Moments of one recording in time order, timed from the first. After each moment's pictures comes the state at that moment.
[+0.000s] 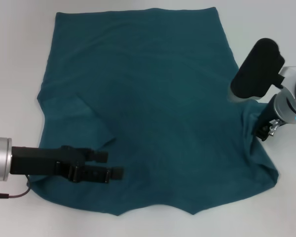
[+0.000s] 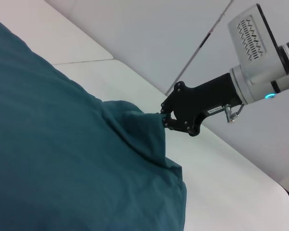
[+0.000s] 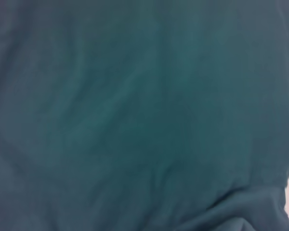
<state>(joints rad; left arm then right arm) -0.63 -2.09 0.70 0.80 2.17 1.71 -1.87 0.60 2.02 -1.57 -1.27 -2.94 -1.22 2.56</state>
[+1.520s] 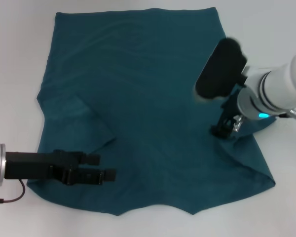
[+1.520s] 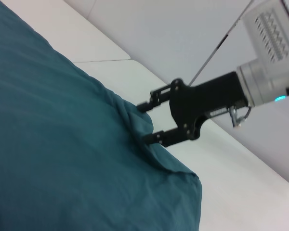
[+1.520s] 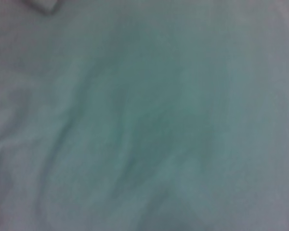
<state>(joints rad) -0.60 -2.09 0.68 0.80 2.18 1.68 -1.86 0.67 2.09 -1.57 -1.19 -2.93 -1.12 2.53</state>
